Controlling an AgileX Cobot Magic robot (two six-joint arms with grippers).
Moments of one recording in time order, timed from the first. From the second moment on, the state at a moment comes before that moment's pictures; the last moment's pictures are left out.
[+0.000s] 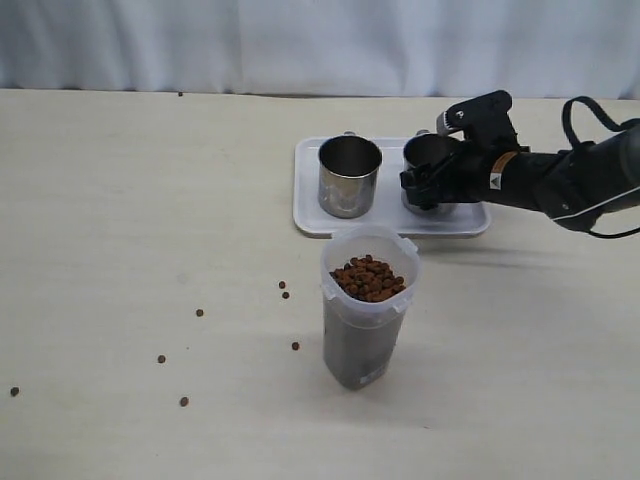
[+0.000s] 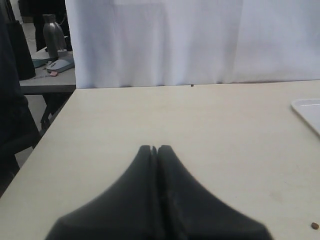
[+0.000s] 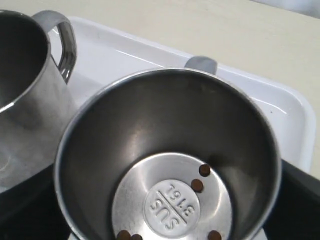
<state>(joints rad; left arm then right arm) 0.00 0.00 0.00 0.01 0.26 0.05 0.28 2.08 -1.00 -0.57 -0.41 0.31</state>
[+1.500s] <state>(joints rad) 0.00 0.00 0.00 0.01 0.26 0.05 0.30 0.71 -0.10 -0.56 -0.17 0.58</state>
